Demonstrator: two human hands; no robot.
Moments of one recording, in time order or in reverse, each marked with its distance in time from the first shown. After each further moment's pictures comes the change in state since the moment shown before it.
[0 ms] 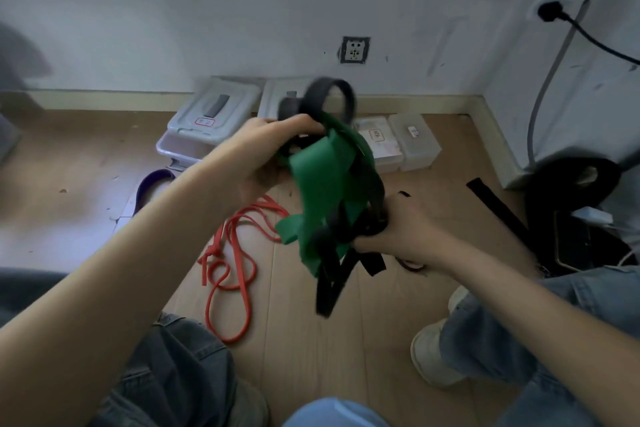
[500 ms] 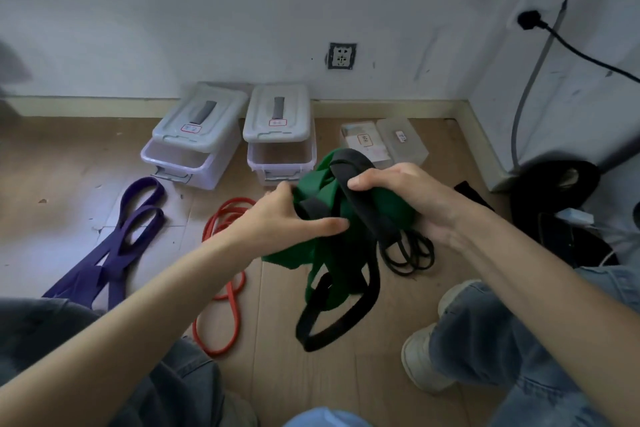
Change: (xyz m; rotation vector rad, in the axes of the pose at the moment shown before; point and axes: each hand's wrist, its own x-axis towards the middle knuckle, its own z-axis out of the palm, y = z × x) left_hand -0.004 -0.057 0.009 0.688 -0.083 -0.038; right_hand 0.003 -0.032 -0.041 0.589 -0.008 0.237
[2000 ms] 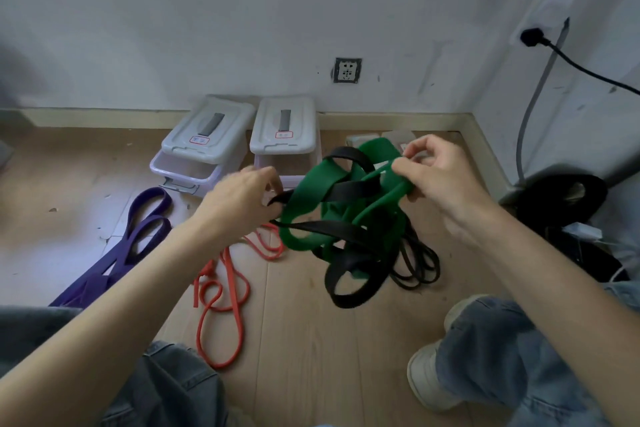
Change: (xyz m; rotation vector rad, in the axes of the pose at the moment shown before) left_hand 0.022 -0.013 -0.050 0.771 0.269 0.144; right_hand 0.006 -0.014 -0.013 -0.098 0.487 -0.255
